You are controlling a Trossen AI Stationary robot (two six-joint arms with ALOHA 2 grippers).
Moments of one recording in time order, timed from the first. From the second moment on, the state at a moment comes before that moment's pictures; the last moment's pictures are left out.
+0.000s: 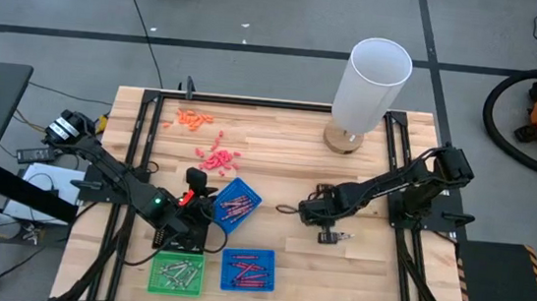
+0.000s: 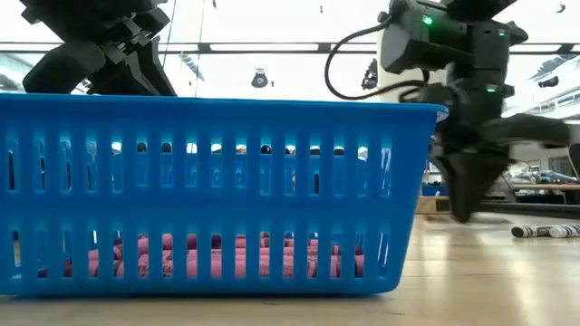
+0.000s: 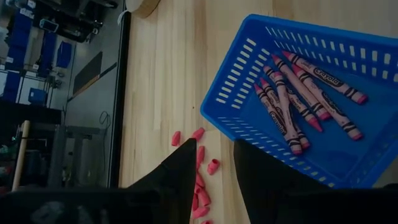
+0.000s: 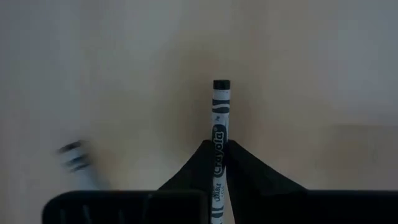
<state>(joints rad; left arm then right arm) -0.57 1.41 0.87 -0.69 -0.92 -0.16 0.21 1.68 0.90 -0.65 0.06 0.18</state>
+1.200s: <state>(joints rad) -0.55 1.41 0.87 -0.59 -0.80 -0.22 0.21 1.57 0.91 -0.10 0.12 -0.01</state>
